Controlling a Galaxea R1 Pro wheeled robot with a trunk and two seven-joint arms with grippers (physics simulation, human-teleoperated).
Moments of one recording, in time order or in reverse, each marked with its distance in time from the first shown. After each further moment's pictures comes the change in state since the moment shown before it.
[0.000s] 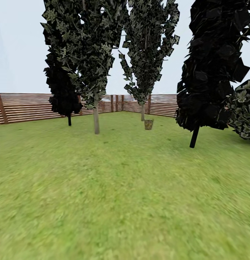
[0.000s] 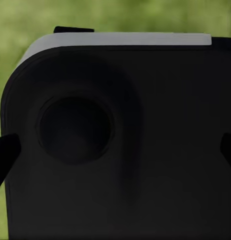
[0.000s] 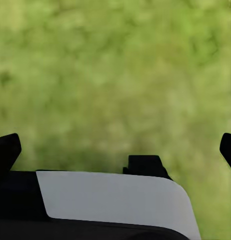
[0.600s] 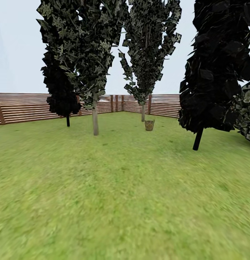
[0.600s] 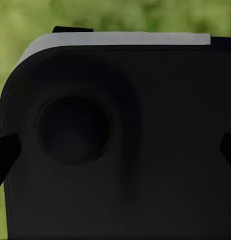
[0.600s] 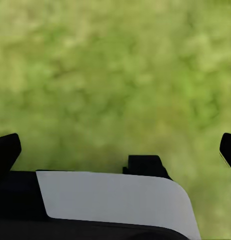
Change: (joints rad) left arm 0.000 0.000 0.000 0.000 -0.001 0.000 -0.003; right arm 0.000 0.000 0.000 0.000 0.000 0.000 0.000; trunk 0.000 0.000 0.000
